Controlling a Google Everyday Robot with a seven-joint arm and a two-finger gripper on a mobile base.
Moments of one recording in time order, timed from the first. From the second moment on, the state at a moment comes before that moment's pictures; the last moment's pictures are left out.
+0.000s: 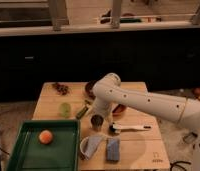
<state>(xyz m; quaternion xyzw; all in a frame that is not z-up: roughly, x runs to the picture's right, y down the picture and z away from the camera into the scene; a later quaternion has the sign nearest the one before) 0.004 0.167 0.765 -0.25 -0.27 -0.53 0.77</state>
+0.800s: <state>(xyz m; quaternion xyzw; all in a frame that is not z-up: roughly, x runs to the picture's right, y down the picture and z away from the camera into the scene) -0.013 0.180 0.783 -0.28 -0.31 -0.55 0.72</state>
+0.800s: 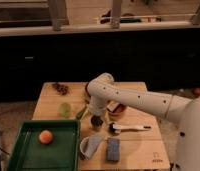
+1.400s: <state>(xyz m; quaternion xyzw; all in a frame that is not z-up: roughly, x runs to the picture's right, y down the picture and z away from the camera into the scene) -0.004 0.180 0.799 -0.32 -0.33 -0.56 0.69</state>
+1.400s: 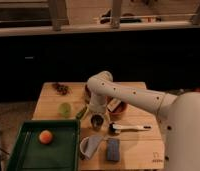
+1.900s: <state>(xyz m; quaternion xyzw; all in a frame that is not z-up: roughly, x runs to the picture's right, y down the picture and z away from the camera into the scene) 0.000 0.184 0.801 -0.32 -0.34 -0.56 0.68</state>
